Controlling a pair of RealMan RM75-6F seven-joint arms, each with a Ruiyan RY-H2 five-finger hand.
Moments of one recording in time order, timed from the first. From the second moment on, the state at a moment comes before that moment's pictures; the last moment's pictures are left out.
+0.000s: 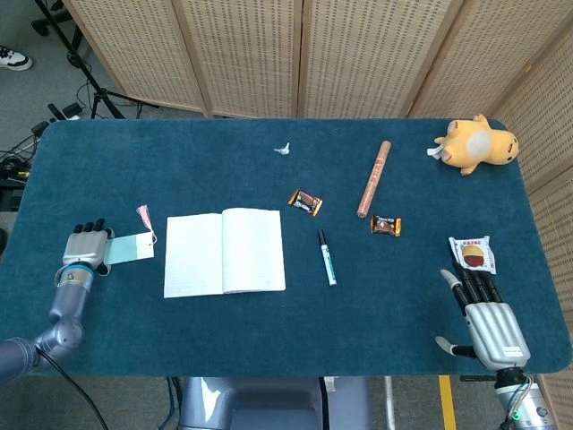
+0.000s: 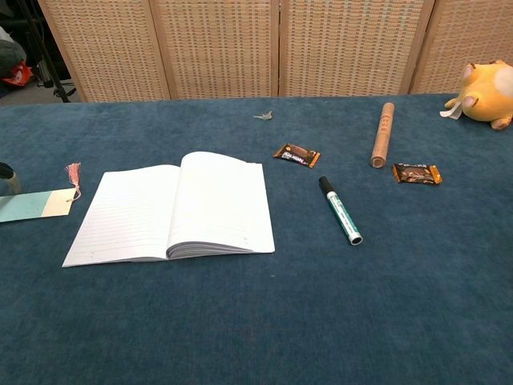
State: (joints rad) left arm -0.78 -1.40 0.00 -1.27 0.35 0.80 0.64; right arm 0.12 -1.00 0.00 -2.00 -1.48 1.36 -0.27
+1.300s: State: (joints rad) left arm -0.82 -1.22 -0.05 -1.58 0.56 0.93 0.66; right arm 0.12 -0.99 0.00 -2.00 -1.49 1.37 -0.23
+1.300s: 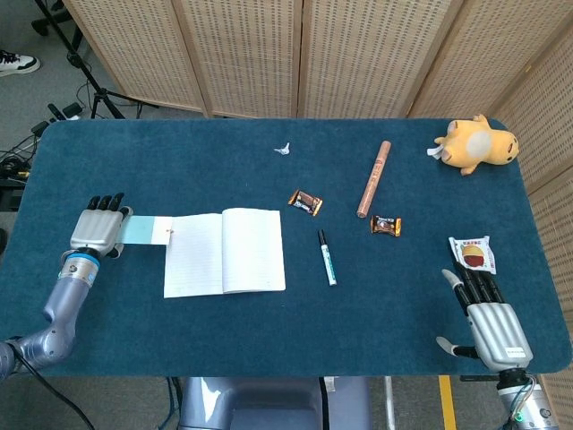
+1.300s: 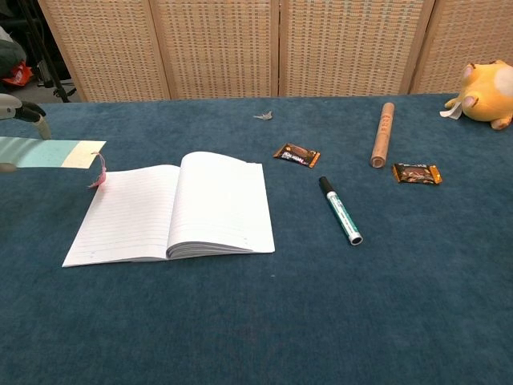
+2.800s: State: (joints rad) left arm -0.81 -1.20 0.03 -1.35 1.50 0.91 0.19; right arm 0.12 -0.99 0.02 -1.98 -1.47 1.38 -0.20
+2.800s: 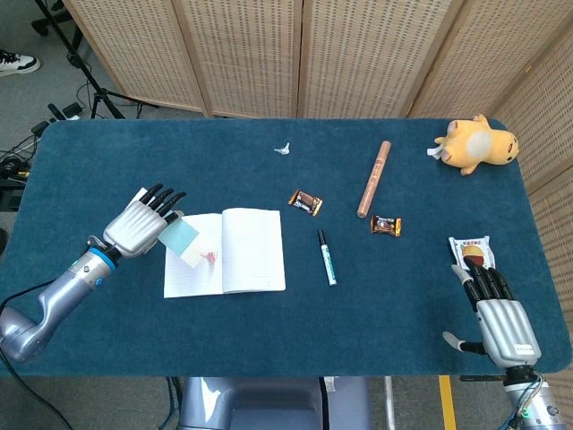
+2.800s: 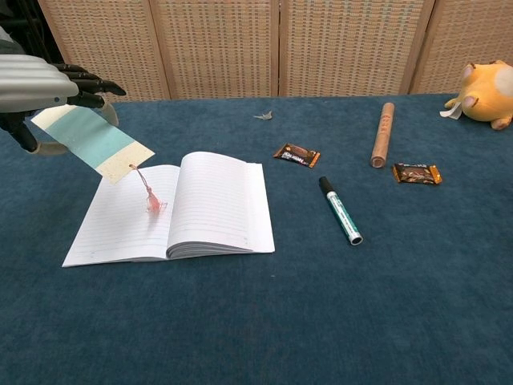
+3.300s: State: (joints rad) left arm -0.82 -1.27 0.09 -1.16 1.74 1.05 0.01; right arm 0.11 -0.99 0.03 -1.98 -1.46 1.39 -0.20
